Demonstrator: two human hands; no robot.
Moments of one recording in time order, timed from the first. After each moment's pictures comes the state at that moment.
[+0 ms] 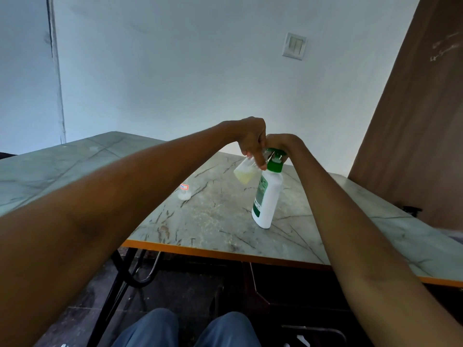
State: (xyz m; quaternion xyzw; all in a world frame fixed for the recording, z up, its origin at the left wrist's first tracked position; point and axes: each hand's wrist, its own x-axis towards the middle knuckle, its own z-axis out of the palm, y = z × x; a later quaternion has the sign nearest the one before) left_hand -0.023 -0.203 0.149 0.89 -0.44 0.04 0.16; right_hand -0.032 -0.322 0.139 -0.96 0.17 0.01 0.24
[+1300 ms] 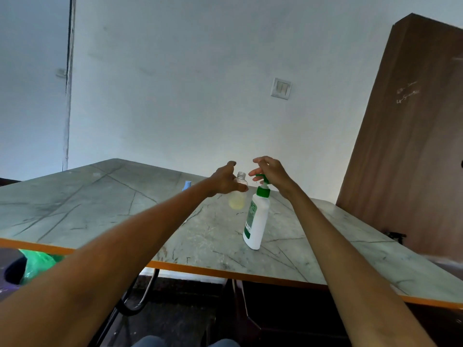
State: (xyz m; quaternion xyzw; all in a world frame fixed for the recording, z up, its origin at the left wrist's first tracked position) left_hand -0.047 -0.173 0.096 0.82 -0.32 0.01 0.47; right_hand -0.079 -0.322 0.120 -0.86 0.02 -0.24 0.44
